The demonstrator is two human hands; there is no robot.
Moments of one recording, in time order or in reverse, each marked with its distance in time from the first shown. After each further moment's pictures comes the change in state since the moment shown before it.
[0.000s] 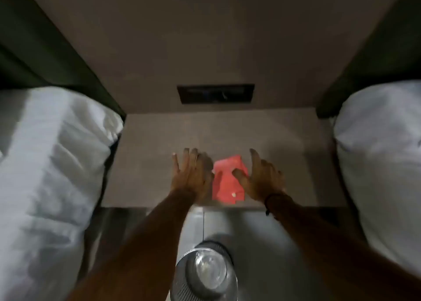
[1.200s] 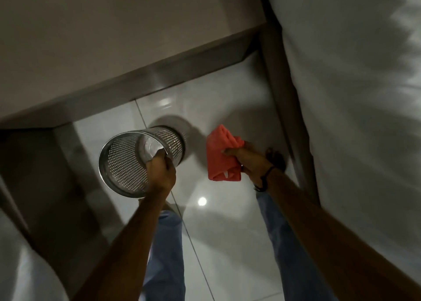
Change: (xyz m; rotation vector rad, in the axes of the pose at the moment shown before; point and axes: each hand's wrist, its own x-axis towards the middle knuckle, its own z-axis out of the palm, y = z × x) left_hand -0.199 0.116 0.228 -0.555 -0.170 -0.244; right_hand -0.213 0.262 0.118 1.184 -0.360 0.870
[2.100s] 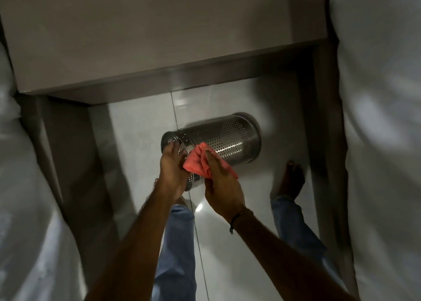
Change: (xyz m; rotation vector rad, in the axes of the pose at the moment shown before) left_hand -0.019 -0.035 -0.061 -1.265 -0.284 -0.562; right_hand -0.048 0.080 0.142 -1.030 -0.003 -0.731
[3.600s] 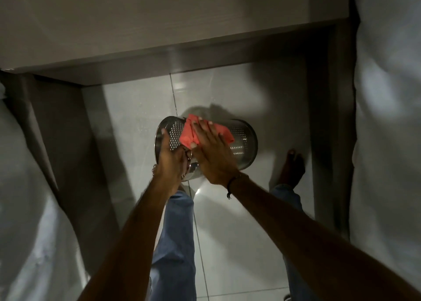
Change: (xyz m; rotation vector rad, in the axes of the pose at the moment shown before) left_hand 0.010 -0.003 -0.010 0.005 -0.036 -0.007; right_hand 0.058 -0.002 0.002 -0.142 -0.166 -0.077
